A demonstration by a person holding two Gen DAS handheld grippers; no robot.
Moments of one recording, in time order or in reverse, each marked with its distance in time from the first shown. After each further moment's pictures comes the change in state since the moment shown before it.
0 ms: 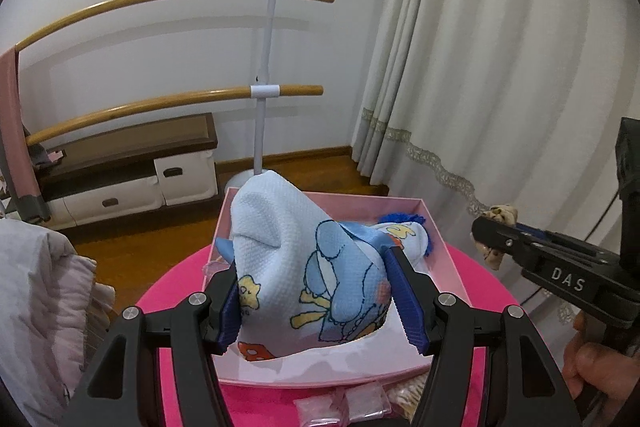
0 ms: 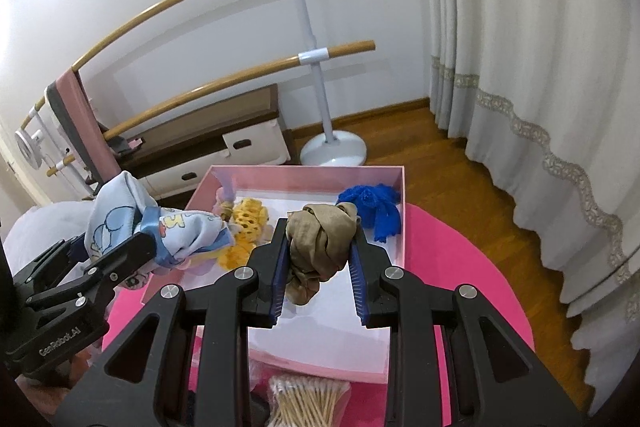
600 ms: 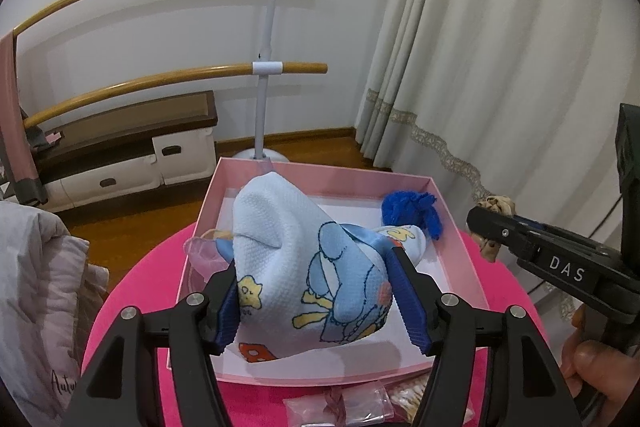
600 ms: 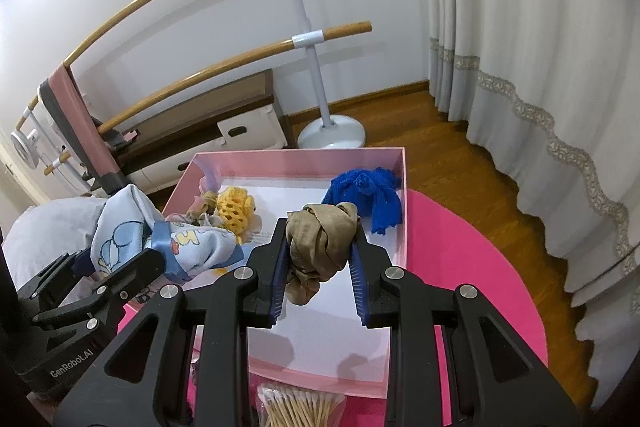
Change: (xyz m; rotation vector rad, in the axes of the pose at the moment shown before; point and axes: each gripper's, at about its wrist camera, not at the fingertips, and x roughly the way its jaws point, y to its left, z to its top) left arm 0.037 -0.014 -0.006 -0.019 0.063 0.015; right arm 0.029 -0.010 0.001 0.025 0.056 0.001
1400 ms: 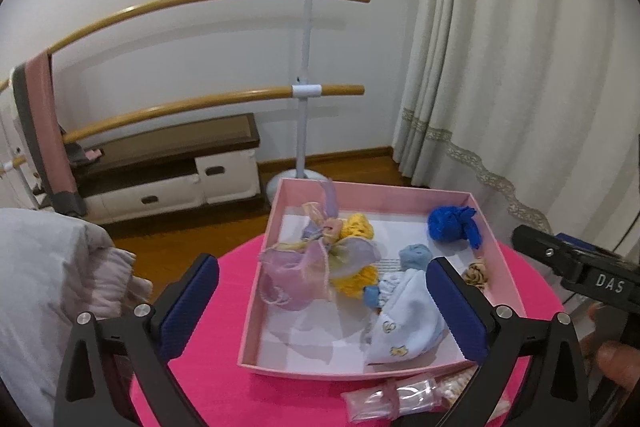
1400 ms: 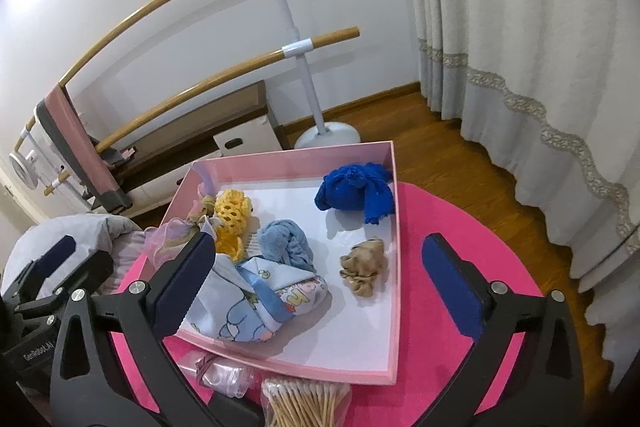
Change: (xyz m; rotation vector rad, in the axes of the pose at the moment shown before) left arm -0.030 -0.002 -0.029 0.022 -0.097 0.148; right arm -0.016 -0.006 -0.015 0.061 -0.047 -0.011
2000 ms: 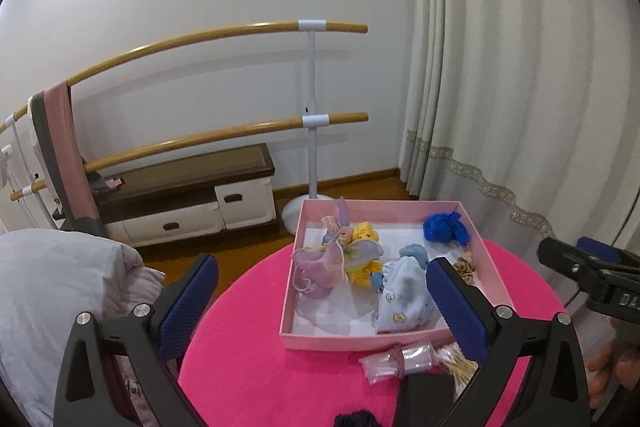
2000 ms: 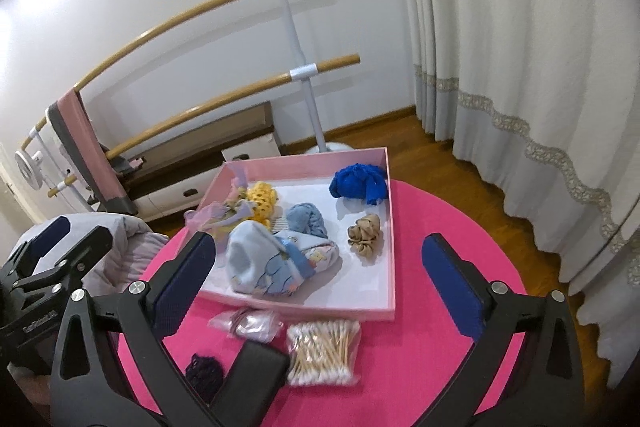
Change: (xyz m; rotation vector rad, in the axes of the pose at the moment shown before) left arm -0.097 0.004 -0.033 0.045 -0.096 0.030; right arm -0.093 0.026 -0.038 -0.023 -0.102 -0.010
